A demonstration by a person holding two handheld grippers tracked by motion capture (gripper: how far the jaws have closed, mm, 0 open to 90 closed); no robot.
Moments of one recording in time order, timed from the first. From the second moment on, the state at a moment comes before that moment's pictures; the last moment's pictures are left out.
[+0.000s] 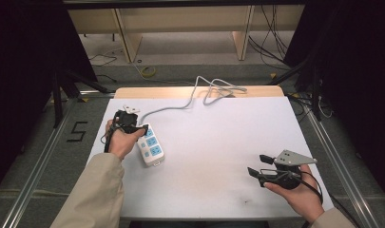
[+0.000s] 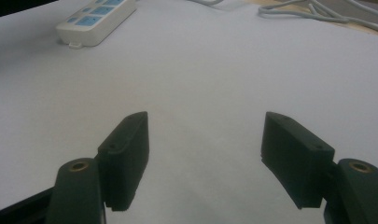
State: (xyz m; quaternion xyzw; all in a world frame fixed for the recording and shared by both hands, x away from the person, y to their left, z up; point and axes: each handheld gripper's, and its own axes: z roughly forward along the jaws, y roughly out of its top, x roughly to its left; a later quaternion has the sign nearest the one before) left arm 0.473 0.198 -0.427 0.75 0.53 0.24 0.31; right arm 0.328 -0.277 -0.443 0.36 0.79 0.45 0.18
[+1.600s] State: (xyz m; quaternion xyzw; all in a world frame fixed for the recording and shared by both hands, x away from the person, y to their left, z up) left arm 0.358 0.166 -0.439 0.80 0.35 0.21 0.44; right arm 0.329 -0.276 -0.444 0.36 0.80 0.45 0.18
